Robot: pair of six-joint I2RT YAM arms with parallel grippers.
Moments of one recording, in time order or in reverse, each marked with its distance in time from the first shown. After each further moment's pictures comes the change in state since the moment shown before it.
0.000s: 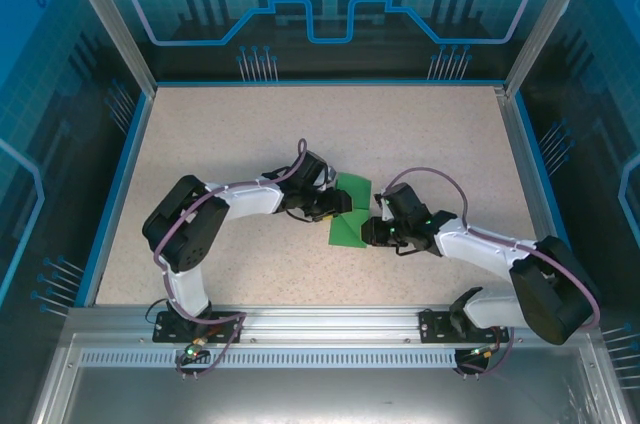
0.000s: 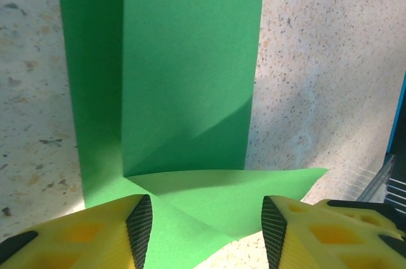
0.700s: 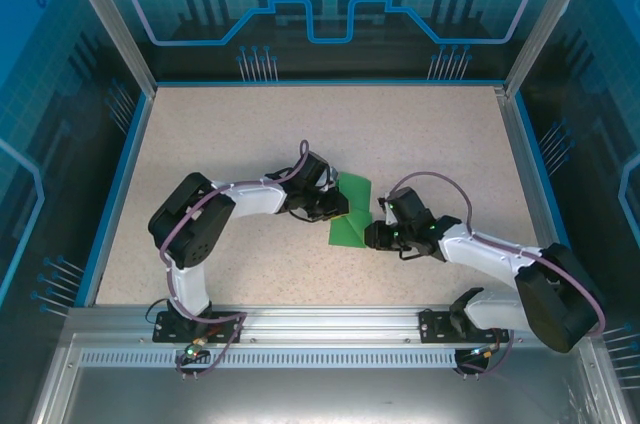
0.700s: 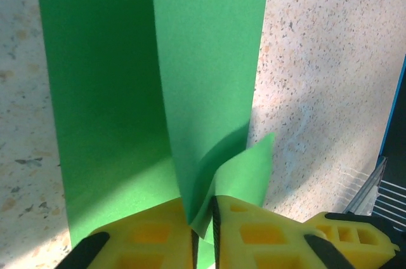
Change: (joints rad) left arm -0.003 0.036 0.007 0.033 0.016 -0.024; right arm -0.010 -0.047 -0.050 0.006 -0.002 0.009
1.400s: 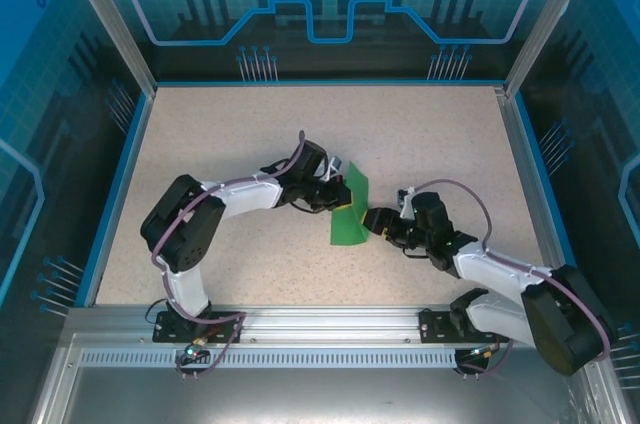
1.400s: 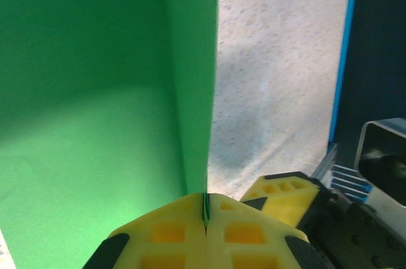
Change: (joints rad) left arm 0.027 -0.058 0.050 0.003 0.095 -0.018; right arm -0.123 -0.134 -0.200 0.449 -0.157 0.341
